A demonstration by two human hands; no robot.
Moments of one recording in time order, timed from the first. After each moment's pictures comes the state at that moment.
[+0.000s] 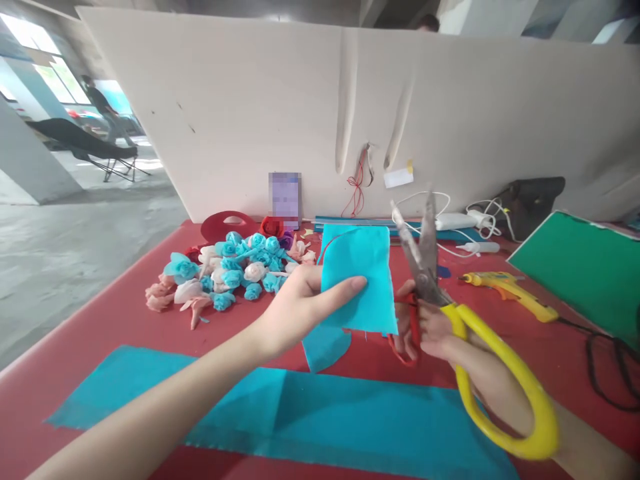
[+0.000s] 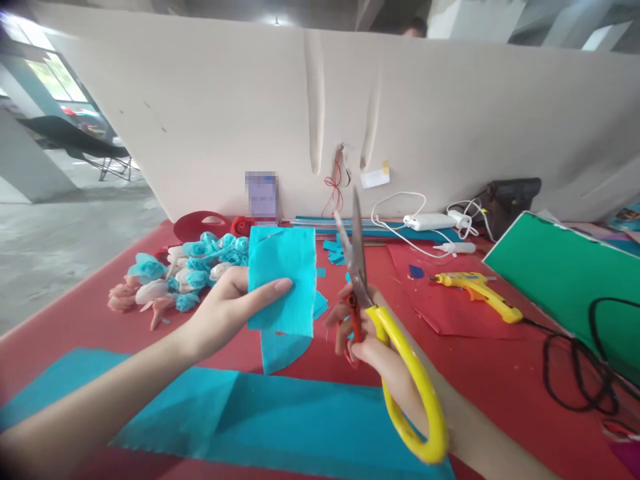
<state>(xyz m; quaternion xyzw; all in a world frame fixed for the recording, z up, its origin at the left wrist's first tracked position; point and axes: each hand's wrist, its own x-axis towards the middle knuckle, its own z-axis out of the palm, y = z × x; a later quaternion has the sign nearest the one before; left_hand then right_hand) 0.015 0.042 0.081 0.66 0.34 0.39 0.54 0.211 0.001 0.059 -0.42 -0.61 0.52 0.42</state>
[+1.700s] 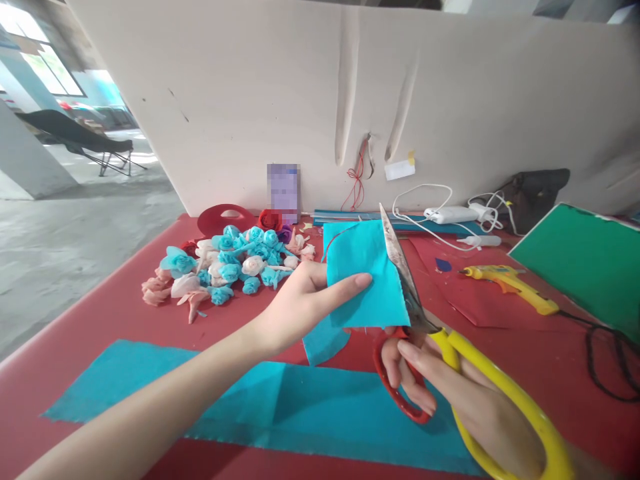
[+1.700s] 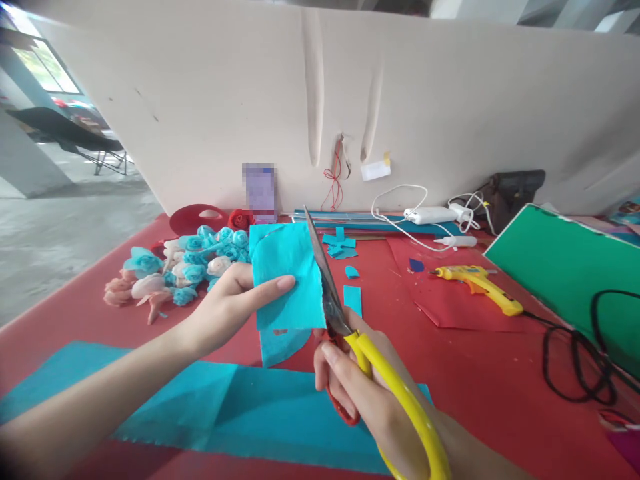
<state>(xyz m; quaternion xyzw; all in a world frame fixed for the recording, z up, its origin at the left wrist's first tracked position) 0.019 0.042 0.077 0.65 0.34 0.39 0.56 0.186 -0.018 0.072 -0.45 -0.58 0.58 0.36</state>
